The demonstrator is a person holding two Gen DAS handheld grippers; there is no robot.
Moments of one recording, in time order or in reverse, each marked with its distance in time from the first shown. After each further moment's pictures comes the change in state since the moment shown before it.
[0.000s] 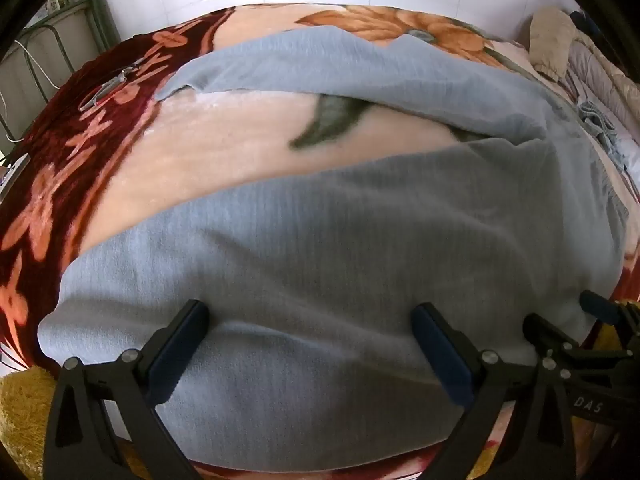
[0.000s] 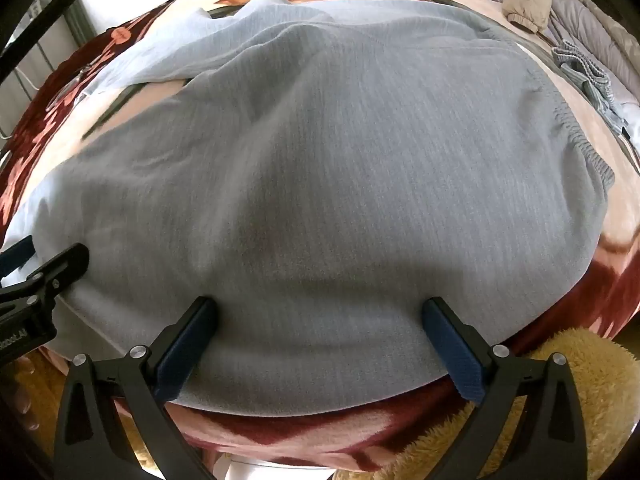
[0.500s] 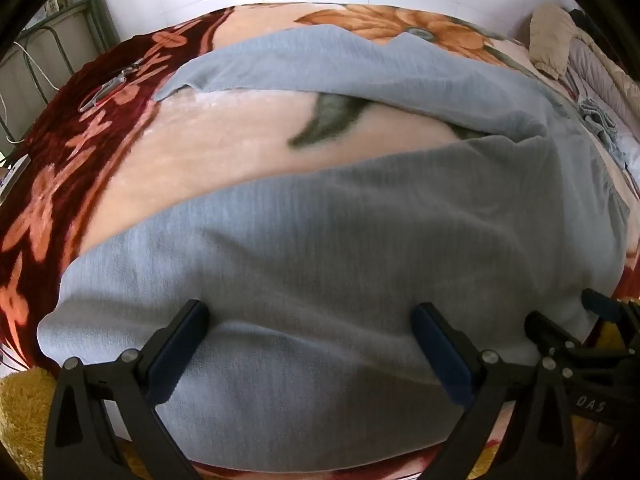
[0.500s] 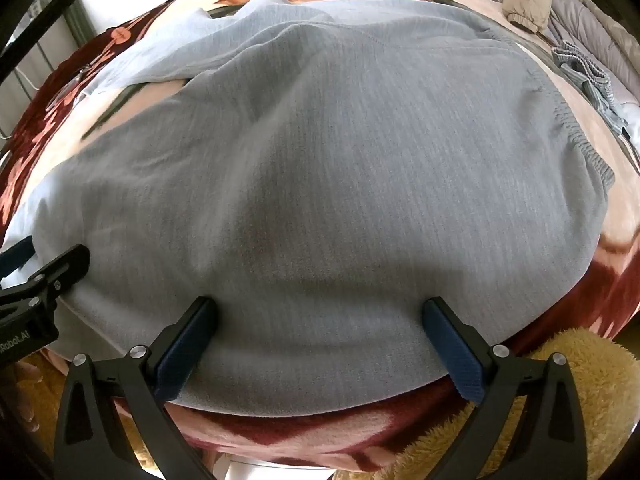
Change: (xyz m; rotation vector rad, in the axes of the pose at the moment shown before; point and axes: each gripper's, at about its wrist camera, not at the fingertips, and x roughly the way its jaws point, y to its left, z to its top) left arm -0.001 0.000 -0.003 0.006 -0.006 0.009; right arm 0.001 0.002 -0.001 0.000 0.000 0.000
